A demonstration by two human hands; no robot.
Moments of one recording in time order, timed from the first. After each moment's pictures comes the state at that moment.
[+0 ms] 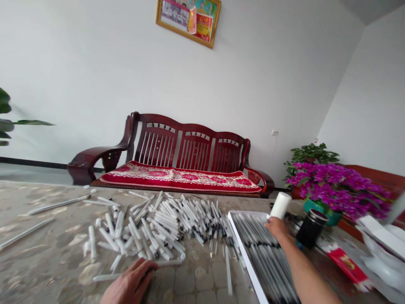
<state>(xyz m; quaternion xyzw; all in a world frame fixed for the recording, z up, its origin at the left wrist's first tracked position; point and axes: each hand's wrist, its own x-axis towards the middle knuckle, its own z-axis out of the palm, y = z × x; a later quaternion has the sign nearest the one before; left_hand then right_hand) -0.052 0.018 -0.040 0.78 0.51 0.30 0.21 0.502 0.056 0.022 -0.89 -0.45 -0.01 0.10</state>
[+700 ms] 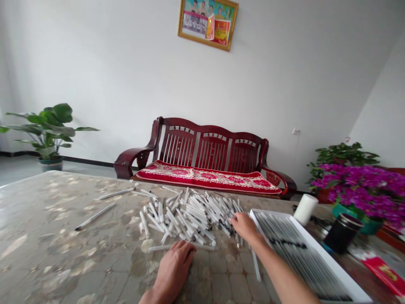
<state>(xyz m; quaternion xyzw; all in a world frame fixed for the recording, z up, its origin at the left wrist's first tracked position) -0.043 0.005 -0.017 0.77 0.52 0.30 0.20 0.235 0.076 0.027 -0.76 -0.64 0.03 0.13</state>
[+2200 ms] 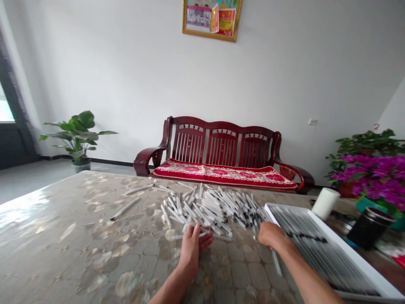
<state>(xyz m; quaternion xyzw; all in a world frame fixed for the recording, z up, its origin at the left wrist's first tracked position) -0.029 0.013 -0.017 0.24 0.40 0.61 0.64 0.252 0.035 0.026 -0.81 -0.58 0.07 -0.02</state>
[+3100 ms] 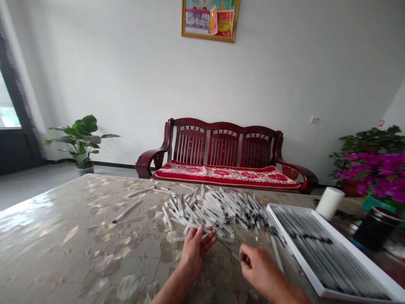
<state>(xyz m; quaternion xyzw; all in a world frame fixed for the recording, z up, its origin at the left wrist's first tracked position) -0.027 0.010 -0.006 0.17 0.36 0.61 0.69 0.160 -0.054 0.029 -0.63 -0.74 0.12 0.19</state>
